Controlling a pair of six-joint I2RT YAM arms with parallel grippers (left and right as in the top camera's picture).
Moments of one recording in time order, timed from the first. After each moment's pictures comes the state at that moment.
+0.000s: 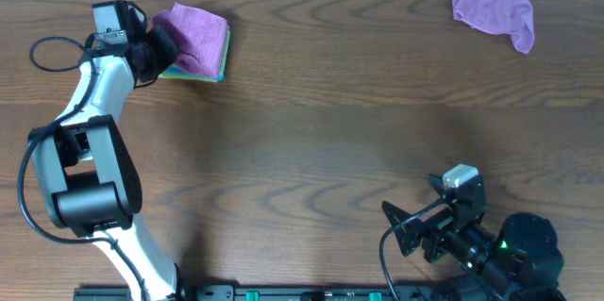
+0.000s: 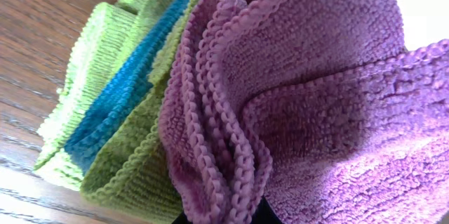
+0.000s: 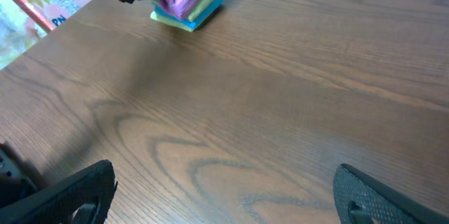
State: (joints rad) left arm 0.19 2.02 1.44 -0.36 0.34 -0.51; right arm 0.23 0.31 0.64 -0.81 -0.40 0.13
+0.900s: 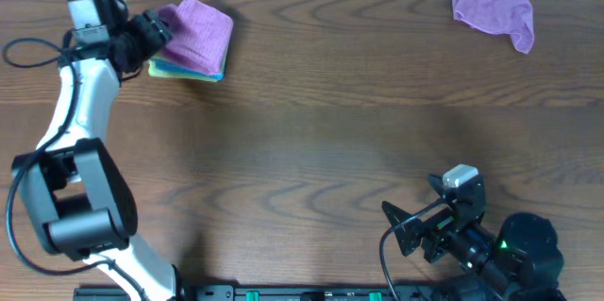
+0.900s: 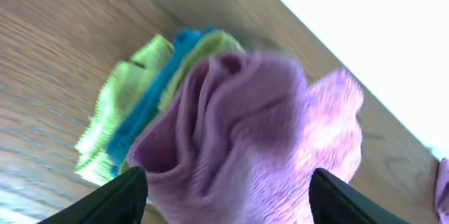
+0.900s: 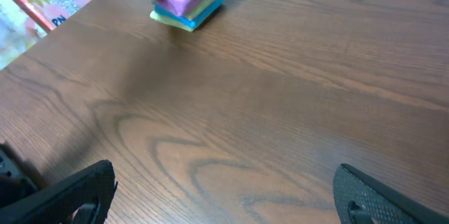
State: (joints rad) left arm 0.24 1.89 1.44 -0.37 0.36 -0.51; right arm 0.23 0.31 0.64 -0.81 -0.40 0.13
